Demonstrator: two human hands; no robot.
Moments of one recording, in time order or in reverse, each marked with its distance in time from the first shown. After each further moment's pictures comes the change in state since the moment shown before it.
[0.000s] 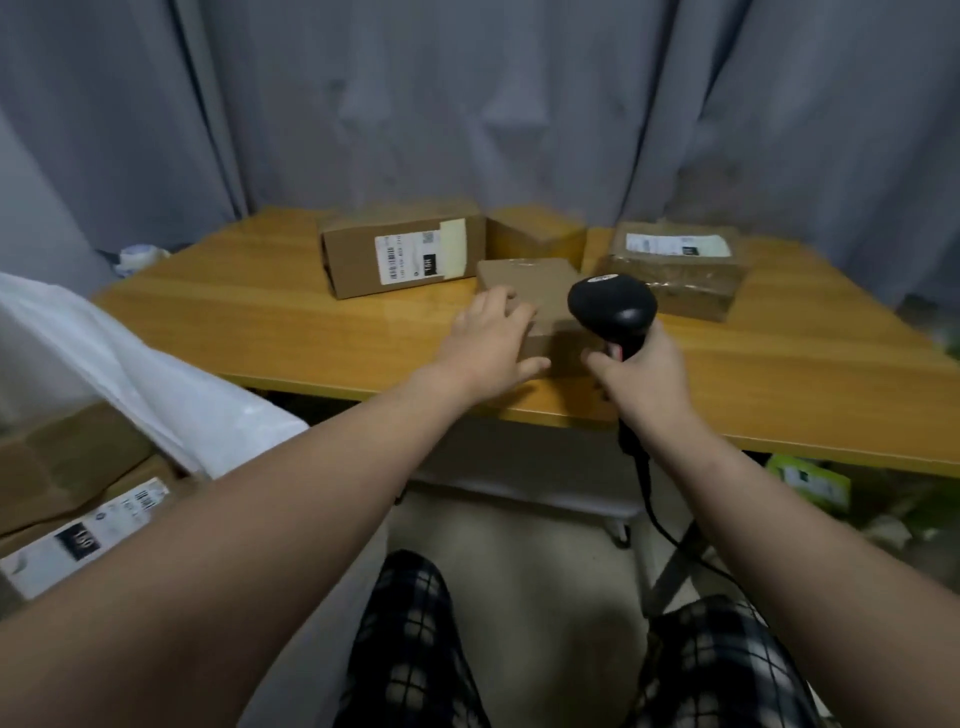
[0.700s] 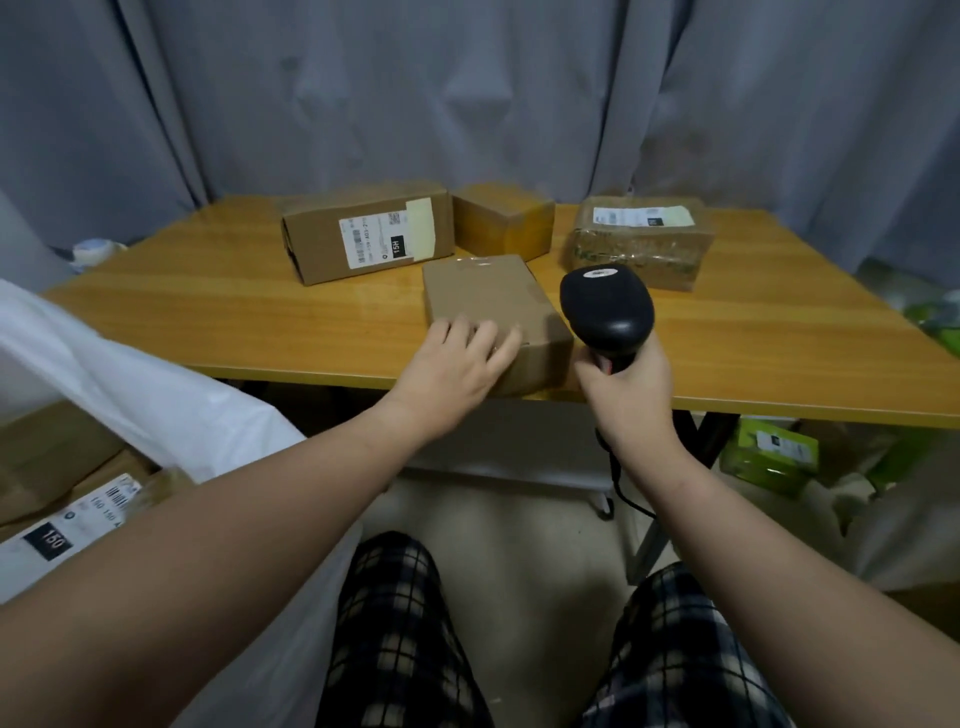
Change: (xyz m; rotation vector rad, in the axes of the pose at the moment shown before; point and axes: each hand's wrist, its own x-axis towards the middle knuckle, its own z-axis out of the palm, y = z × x) left_hand -0.044 -0.008 0.030 0.764 0.132 0.368; right_hand -0.043 0.018 -0.007 0.140 0.142 -0.076
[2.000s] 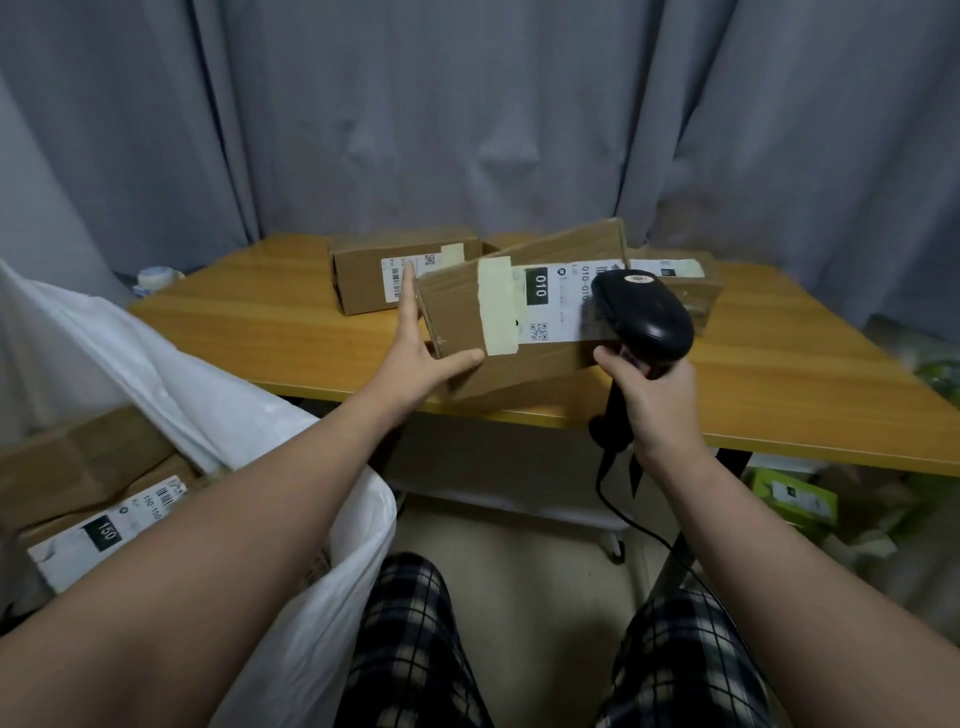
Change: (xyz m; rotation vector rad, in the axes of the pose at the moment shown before) left_hand -0.025 -0.052 -0.014 -1.710 0.186 -0.694; right_hand 0.011 -0.018 -0.012 0.306 -0.076 0.007
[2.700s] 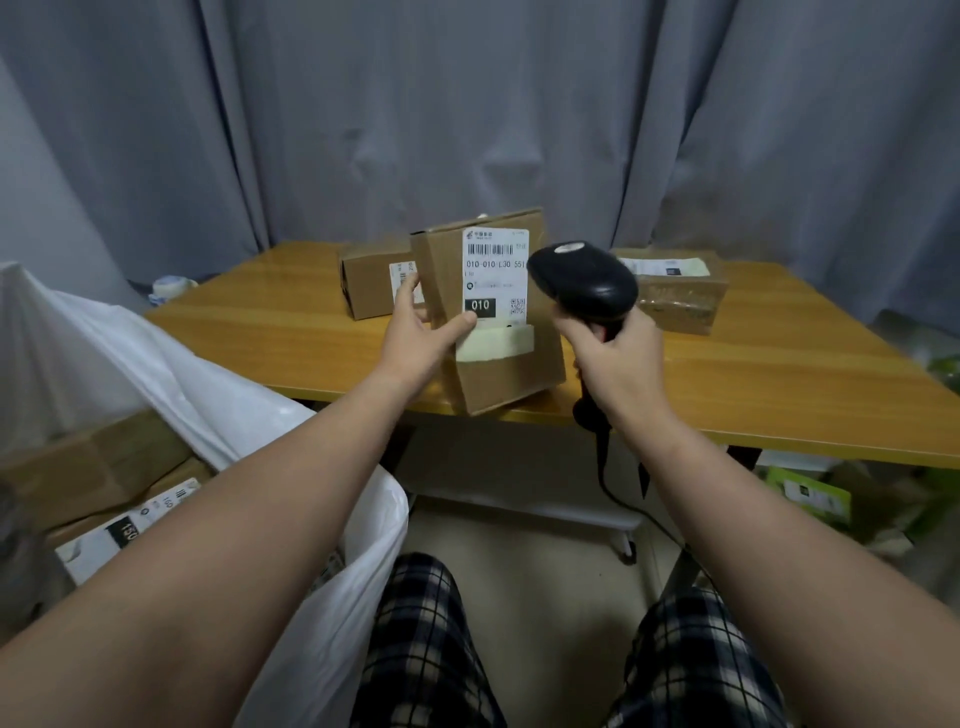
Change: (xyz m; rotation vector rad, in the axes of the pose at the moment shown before) left_hand 0.016 0.011 -0.002 -0.067 0.196 -0.107; right_hand 0.000 -0.031 0.041 -0.238 -0.078 -0.190
